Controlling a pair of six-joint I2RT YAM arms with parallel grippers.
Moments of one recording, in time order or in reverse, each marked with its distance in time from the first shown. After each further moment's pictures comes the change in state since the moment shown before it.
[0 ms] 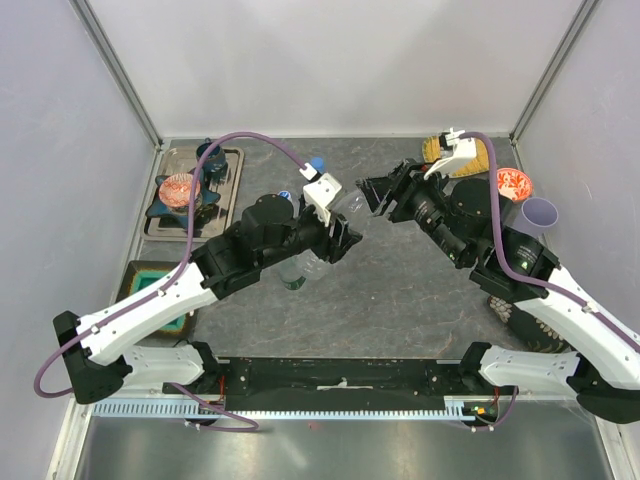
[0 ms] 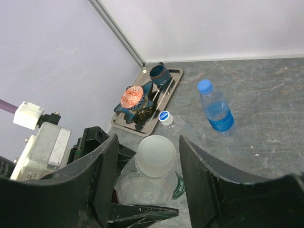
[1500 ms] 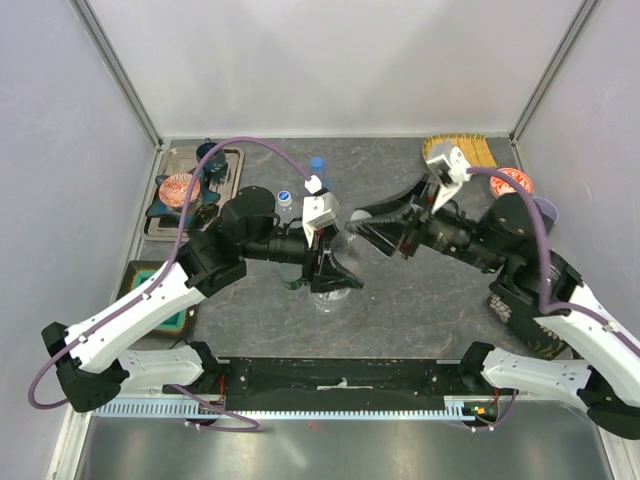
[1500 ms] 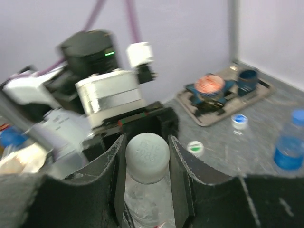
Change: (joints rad) left arm 0.057 -0.046 0.016 -0.043 0.602 -0.008; right arm -0.025 -0.087 -0.069 0.107 -0.555 -0.202
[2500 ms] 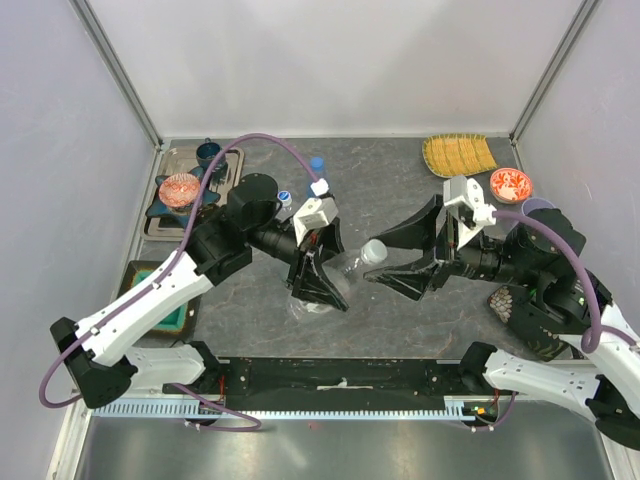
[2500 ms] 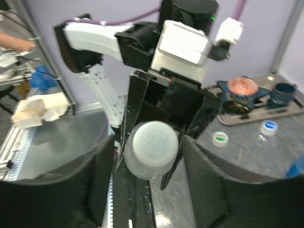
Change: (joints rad) left arm 0.078 0.063 0.039 0.025 0.624 -0.061; right arm 0.001 -0.134 -0.022 -0.067 -0.369 -0.182
